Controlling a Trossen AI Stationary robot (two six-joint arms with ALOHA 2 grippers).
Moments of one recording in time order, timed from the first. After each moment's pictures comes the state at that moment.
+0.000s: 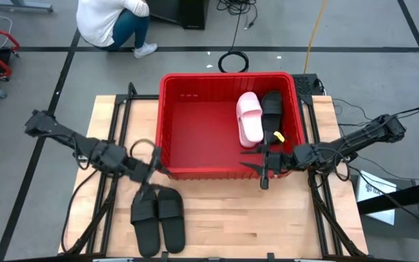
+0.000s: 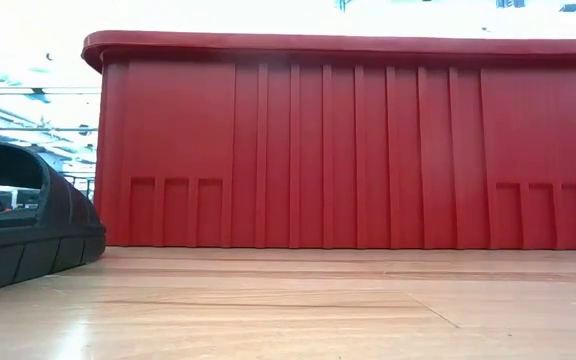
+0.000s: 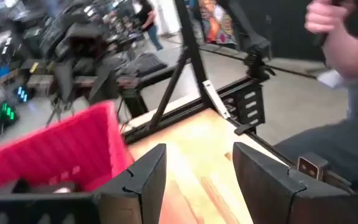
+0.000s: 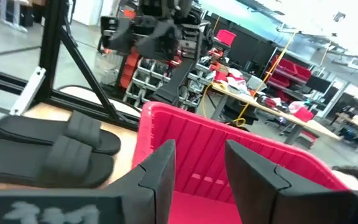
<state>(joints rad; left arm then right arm) -0.42 0.92 0.73 0.06 -0.07 0.28 0.33 1.04 0.64 0.39 0.42 -0.35</state>
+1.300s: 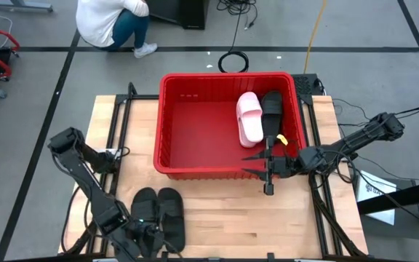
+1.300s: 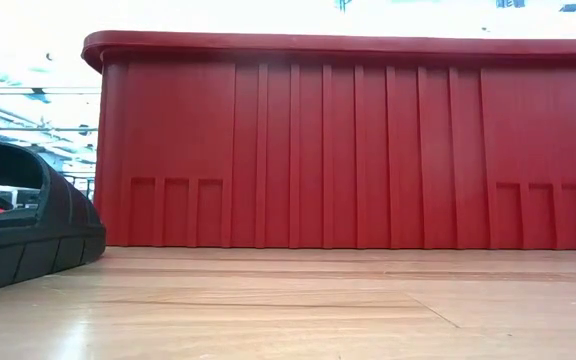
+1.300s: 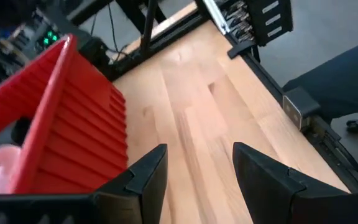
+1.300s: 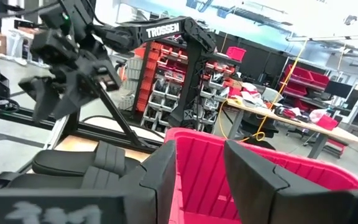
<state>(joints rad) -0.93 1.60 1.21 -0.31 -0.79 -0.06 0.40 1.04 0.64 0.46 0.41 -0.28</state>
